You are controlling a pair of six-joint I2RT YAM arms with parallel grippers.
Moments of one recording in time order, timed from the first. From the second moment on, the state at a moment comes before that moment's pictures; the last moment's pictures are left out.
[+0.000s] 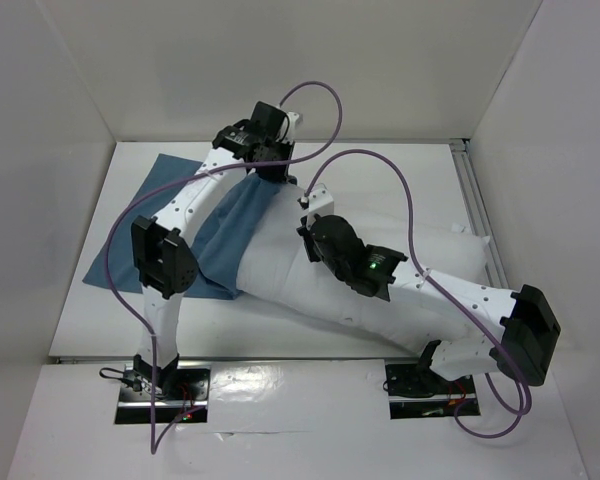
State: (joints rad) left arm -0.48 2.09 2.18 -0.93 0.04 -0.16; right arm 0.96 1.30 0.98 -0.13 0.48 0.18
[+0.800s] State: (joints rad) left arm -0.48 2.17 2.28 -0.69 0.48 -0.47; right arm 1.01 1.30 0.99 -0.16 0.52 0.14
